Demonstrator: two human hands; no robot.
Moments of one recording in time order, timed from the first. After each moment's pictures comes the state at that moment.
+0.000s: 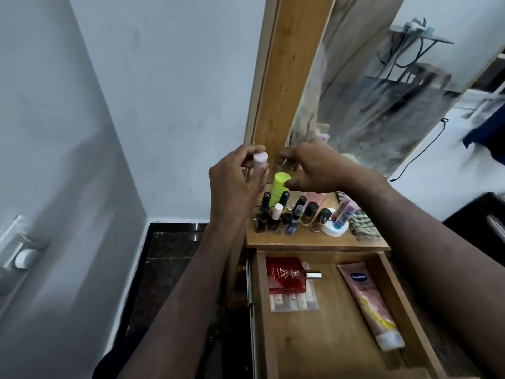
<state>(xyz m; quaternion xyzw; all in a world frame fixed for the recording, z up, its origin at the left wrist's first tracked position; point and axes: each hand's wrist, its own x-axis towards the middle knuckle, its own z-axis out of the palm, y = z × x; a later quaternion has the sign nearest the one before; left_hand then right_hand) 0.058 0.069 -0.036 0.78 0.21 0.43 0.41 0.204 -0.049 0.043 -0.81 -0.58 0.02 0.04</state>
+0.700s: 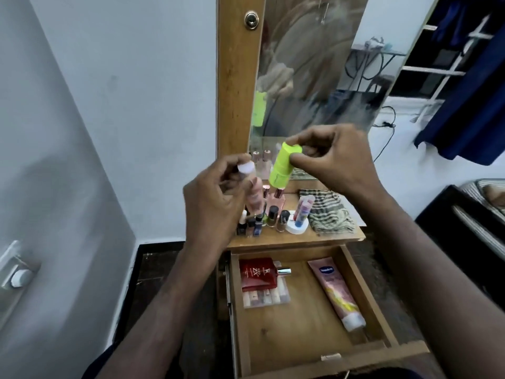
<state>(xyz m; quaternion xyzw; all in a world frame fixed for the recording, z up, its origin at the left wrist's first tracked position) -0.006 -0.006 0.038 0.77 0.15 0.43 0.45 0.146 -0.161 0.115 -0.81 -0.40 -0.13 0.40</state>
